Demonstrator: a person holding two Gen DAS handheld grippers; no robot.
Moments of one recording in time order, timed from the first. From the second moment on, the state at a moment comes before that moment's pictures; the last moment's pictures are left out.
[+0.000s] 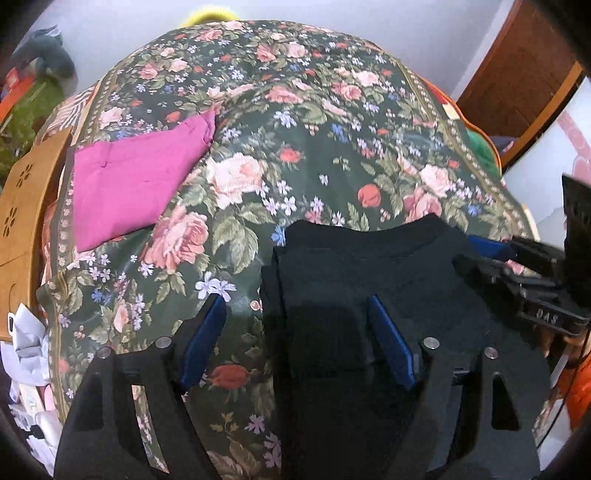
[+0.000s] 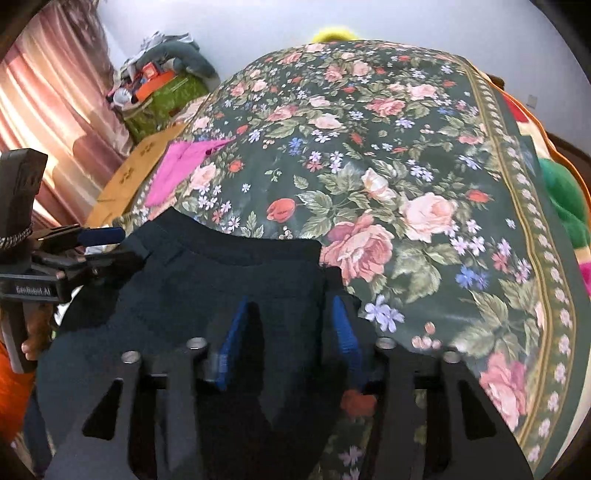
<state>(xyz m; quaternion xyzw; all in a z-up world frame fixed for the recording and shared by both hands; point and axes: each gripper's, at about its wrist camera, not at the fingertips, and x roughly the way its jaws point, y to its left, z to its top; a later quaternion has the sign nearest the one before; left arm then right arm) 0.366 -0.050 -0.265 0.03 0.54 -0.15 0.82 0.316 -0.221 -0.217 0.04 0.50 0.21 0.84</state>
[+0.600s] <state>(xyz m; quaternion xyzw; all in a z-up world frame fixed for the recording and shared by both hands) 0.332 -0.045 -0.238 0.04 0.51 -0.14 0.85 0.287 -0.221 -0.188 -0.01 0.46 0.19 0.87</state>
